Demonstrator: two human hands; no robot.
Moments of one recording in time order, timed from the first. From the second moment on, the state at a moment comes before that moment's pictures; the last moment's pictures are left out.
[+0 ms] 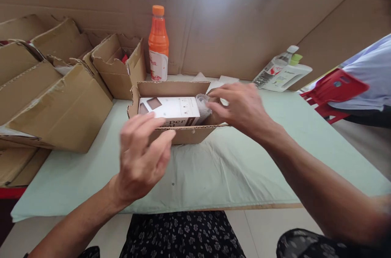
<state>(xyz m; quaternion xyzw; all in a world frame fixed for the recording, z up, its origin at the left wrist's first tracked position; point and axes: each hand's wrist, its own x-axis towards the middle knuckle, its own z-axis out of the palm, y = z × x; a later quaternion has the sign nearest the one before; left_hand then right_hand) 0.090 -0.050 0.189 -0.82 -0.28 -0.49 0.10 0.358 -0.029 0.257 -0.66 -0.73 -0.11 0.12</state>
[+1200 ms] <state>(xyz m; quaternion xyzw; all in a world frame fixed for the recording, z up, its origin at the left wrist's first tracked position) 0.047 -0.098 0.087 -0.53 -0.58 -0.58 -0.21 0.195 0.095 0.089 -0.48 -0.69 0.29 0.46</state>
